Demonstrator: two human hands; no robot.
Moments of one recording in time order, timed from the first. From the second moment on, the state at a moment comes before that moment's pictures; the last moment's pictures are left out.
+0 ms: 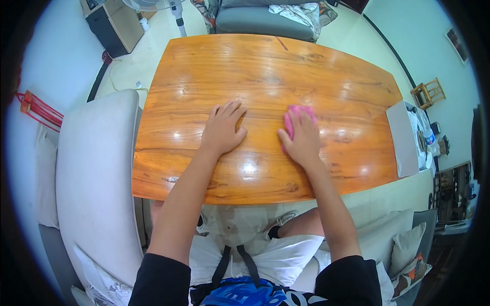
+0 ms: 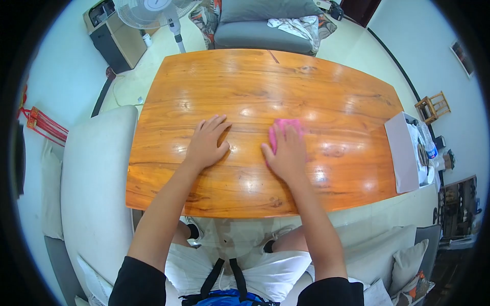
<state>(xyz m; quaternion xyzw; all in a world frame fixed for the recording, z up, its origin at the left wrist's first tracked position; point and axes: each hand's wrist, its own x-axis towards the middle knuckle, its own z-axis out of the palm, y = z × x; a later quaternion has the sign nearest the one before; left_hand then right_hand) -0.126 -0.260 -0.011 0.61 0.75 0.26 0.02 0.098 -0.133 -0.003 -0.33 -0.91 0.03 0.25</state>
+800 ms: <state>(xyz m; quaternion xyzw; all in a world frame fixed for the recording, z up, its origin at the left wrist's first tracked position) -0.127 -0.260 -0.015 0.61 0.74 0.26 0.01 0.124 -0.126 0.013 -0.23 -0.95 0.05 0.18</state>
